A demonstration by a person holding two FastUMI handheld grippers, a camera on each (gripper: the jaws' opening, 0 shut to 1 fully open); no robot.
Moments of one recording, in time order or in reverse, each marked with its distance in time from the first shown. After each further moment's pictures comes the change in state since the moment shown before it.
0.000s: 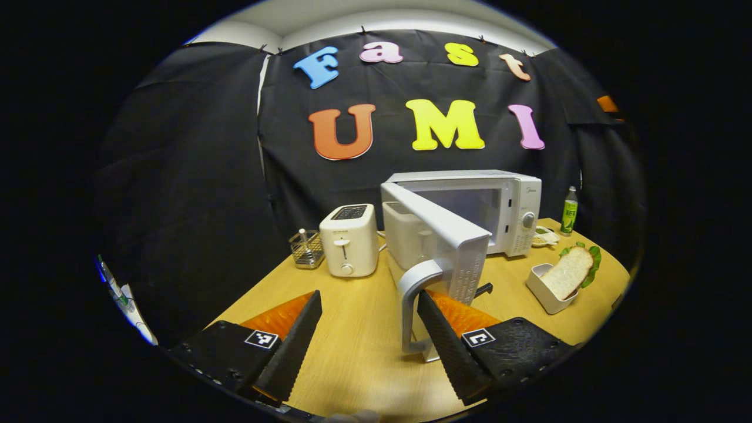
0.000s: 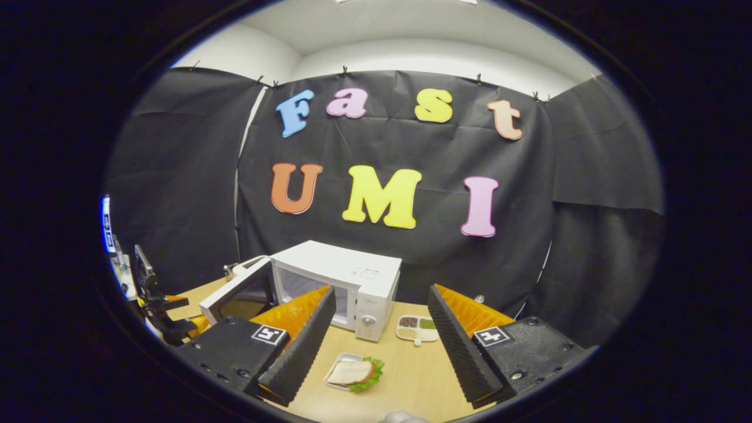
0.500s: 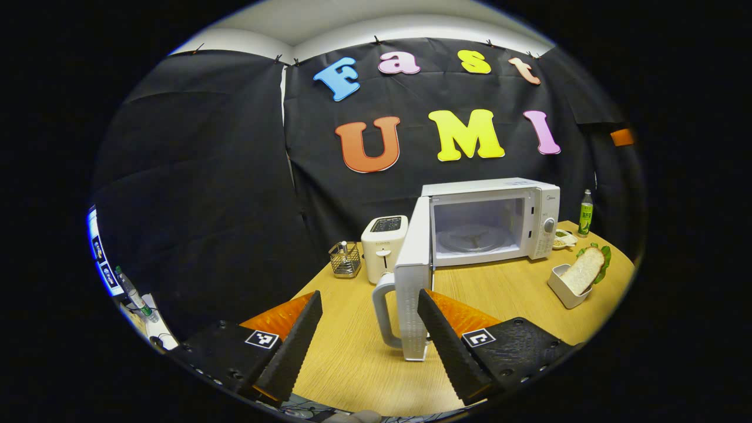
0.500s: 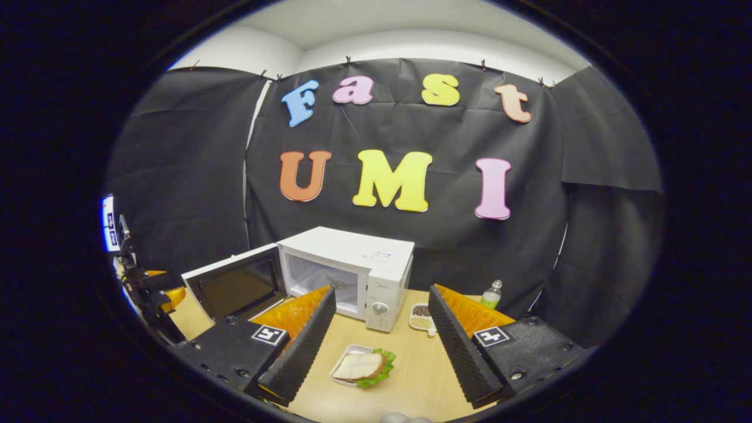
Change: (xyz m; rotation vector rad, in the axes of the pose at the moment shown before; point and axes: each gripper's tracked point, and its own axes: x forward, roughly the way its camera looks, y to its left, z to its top) left arm -0.030 0.038 0.023 0.032 -0.052 0.061; right arm 0.021 0.001 -0.055 0.039 0.064 0.066
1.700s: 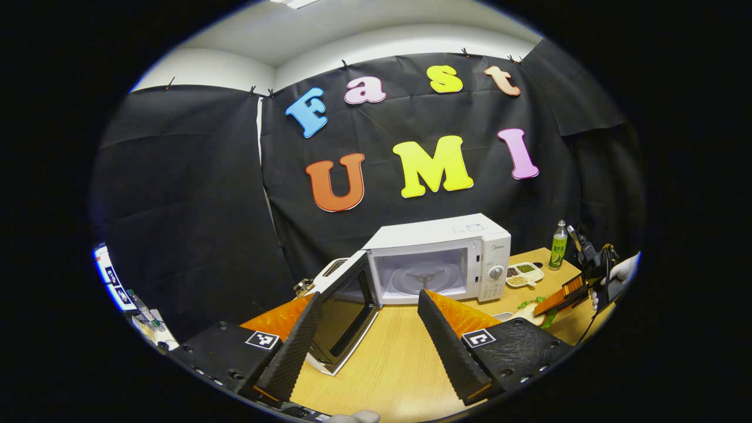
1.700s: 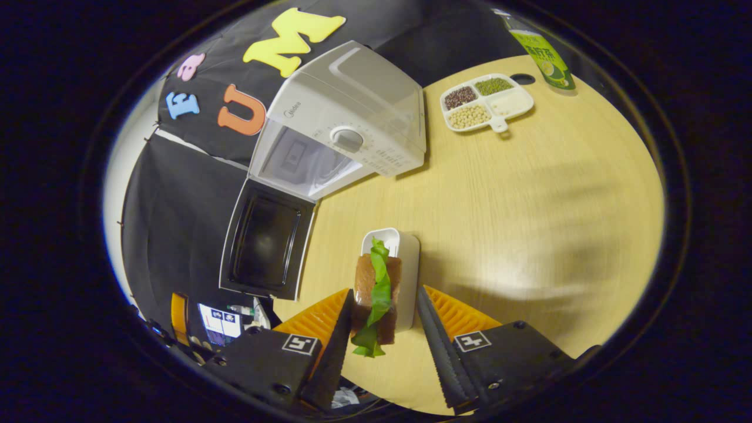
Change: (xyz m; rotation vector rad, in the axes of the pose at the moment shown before) left arm -0.044 -0.160 0.114 0.025 -0.072 0.007; right arm 0.124 -0.004 -0.249 0.784 0.838 0.467
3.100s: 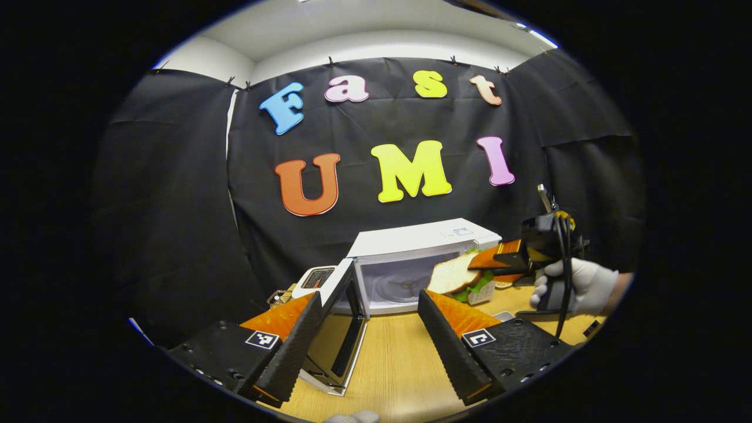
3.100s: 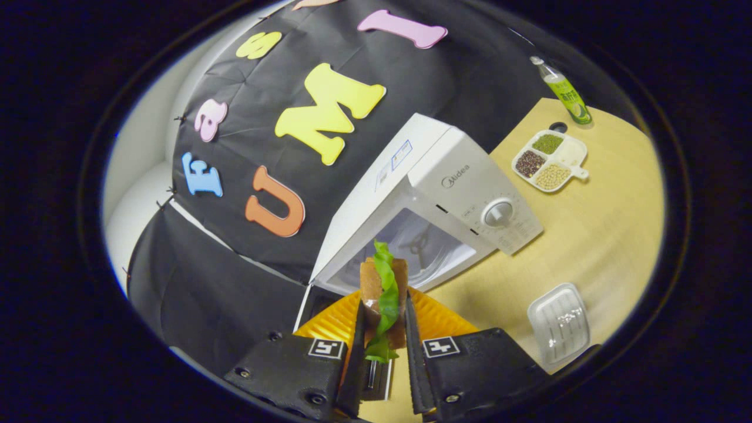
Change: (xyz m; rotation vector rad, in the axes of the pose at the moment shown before) left arm 0.057 0.047 -0.003 -0.017 -0.045 -0.227; right arm 0.079 0.208 0.106 0.160 -0.696 0.063
